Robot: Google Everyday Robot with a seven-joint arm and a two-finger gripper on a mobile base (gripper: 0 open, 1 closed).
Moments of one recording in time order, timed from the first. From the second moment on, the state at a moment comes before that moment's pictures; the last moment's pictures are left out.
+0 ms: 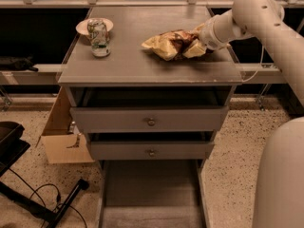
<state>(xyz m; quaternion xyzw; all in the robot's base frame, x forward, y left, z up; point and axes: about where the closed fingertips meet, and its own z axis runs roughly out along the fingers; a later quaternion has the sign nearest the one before) 0.804 -0.142 0.851 -0.57 0.71 0.00 0.42</state>
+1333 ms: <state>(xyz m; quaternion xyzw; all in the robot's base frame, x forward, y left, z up) 0.712 -0.203 0.984 -0.58 0.68 -0.04 0.45</state>
